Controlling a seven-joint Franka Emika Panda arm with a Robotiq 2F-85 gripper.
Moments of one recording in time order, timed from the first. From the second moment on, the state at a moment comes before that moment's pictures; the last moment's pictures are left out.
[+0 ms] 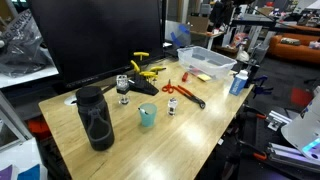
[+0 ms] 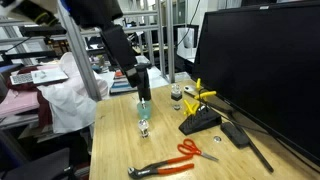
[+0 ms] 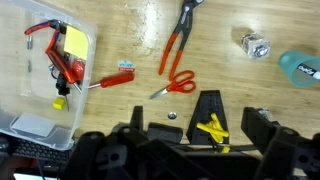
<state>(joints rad) -0.06 -0.51 -0.02 -2.48 -0.09 2.21 0.01</state>
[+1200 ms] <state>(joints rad) -0.05 -0.34 -0.01 -2.46 -0.08 2.23 0.12</state>
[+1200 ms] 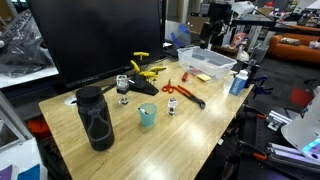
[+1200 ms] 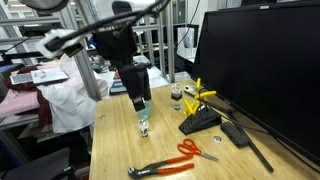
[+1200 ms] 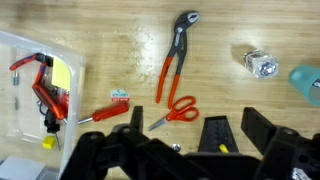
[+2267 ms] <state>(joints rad) -0.05 0.01 -0.01 -2.24 0.01 2.22 0.33</state>
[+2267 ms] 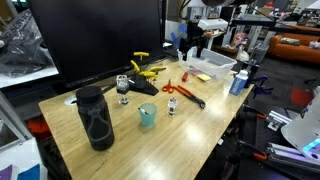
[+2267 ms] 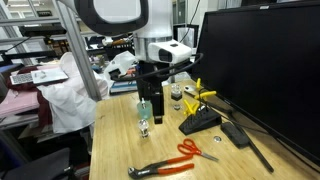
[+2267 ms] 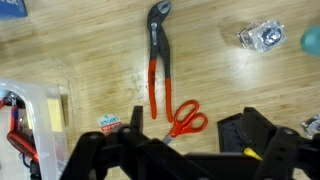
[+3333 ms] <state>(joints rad) -0.04 0.45 -0.09 -2.02 0.29 2.42 0.66</state>
